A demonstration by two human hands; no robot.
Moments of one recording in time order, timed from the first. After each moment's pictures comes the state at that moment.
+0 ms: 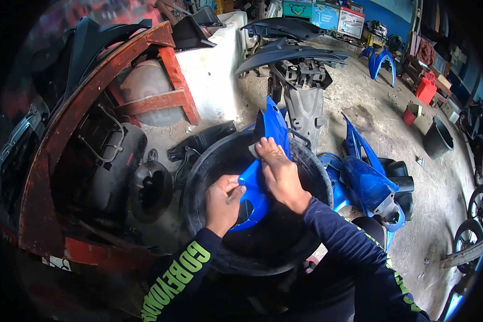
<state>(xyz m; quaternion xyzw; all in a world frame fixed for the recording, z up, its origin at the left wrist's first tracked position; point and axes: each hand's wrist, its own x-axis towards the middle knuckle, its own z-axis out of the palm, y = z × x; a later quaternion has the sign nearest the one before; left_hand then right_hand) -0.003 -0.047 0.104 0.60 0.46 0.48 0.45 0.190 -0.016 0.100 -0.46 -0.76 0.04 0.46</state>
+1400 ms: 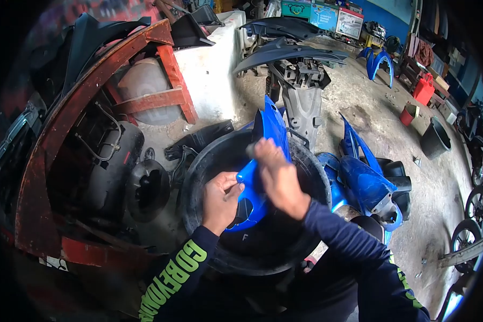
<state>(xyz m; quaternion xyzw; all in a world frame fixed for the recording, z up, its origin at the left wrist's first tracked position) -0.001 -0.048 0.117 0.58 0.46 0.47 0.47 0.187 -0.027 0.106 -0.48 -0.75 0.06 0.45</state>
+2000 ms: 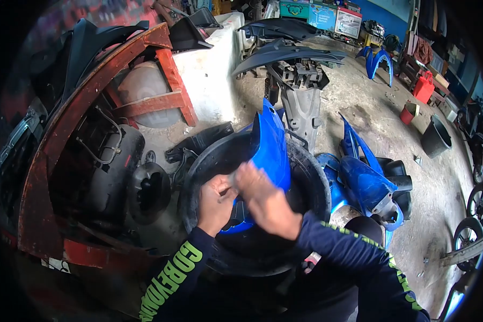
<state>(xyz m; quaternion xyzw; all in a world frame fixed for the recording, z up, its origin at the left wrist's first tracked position) -0.007 -0.044 0.109 0.57 0.42 0.49 0.50 0.165 -0.073 0.112 -0.39 -0.82 0.06 0.42</state>
